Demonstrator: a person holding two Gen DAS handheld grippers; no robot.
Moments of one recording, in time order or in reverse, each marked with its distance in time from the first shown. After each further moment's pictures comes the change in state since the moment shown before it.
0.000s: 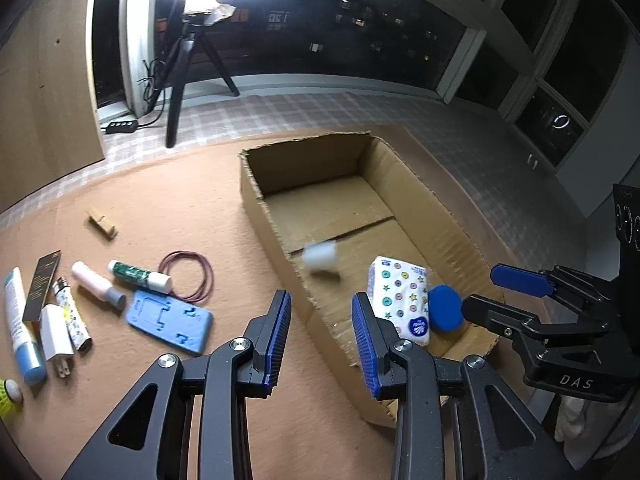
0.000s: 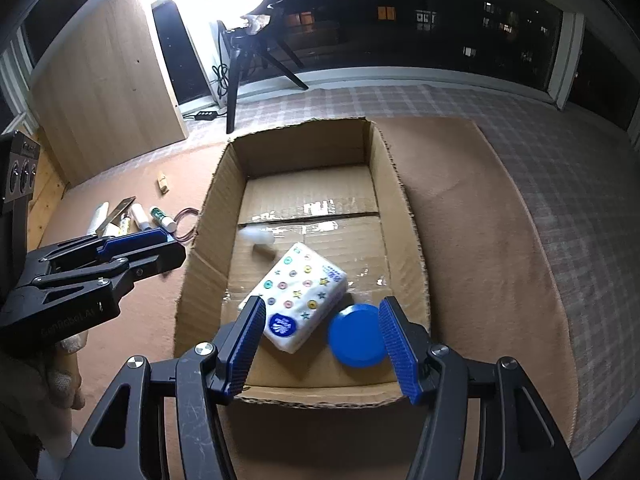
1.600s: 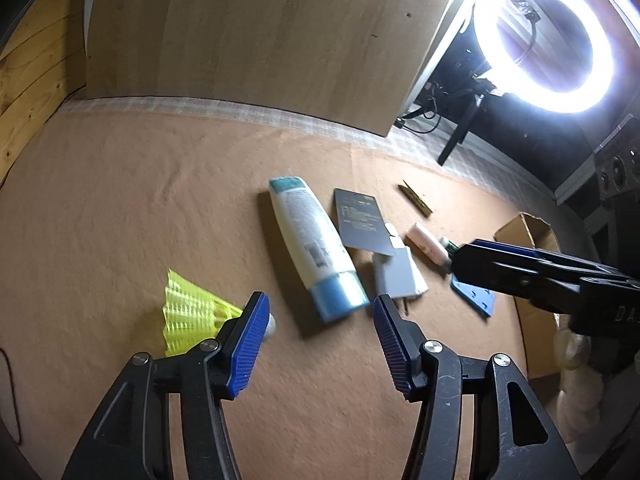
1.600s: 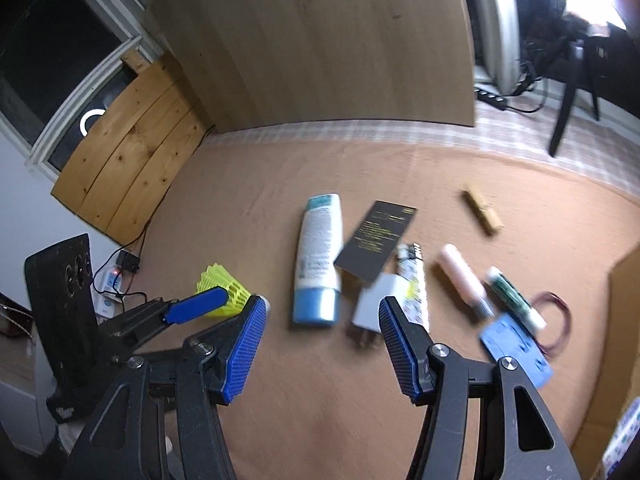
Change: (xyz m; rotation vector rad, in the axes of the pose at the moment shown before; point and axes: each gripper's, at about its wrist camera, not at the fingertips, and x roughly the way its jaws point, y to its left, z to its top) left arm -0.134 0.297 -0.100 -0.425 -0.077 0.198; right arm 0.102 0.305 0.081 -0.241 0.176 0.449
